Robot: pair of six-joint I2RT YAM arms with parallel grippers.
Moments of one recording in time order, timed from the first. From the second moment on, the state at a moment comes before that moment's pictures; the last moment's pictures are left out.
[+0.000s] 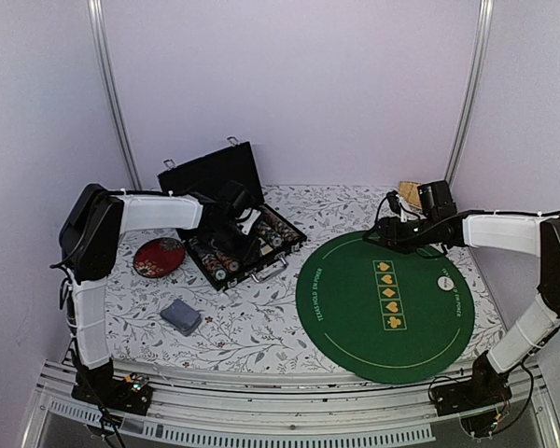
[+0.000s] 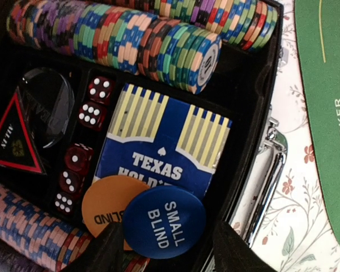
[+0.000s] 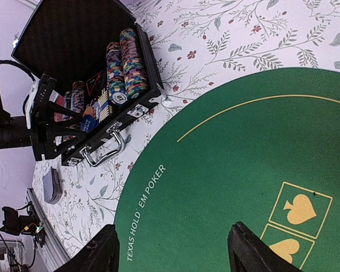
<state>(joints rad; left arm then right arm) -0.61 2.06 1.49 -0.51 -0.01 -0.08 0.31 1.56 0.95 -0.13 -0.51 0.37</state>
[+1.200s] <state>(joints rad) -0.54 2.06 1.49 -0.47 0.11 -0.09 0.31 1.63 1.01 -0.17 -0.51 0.33</state>
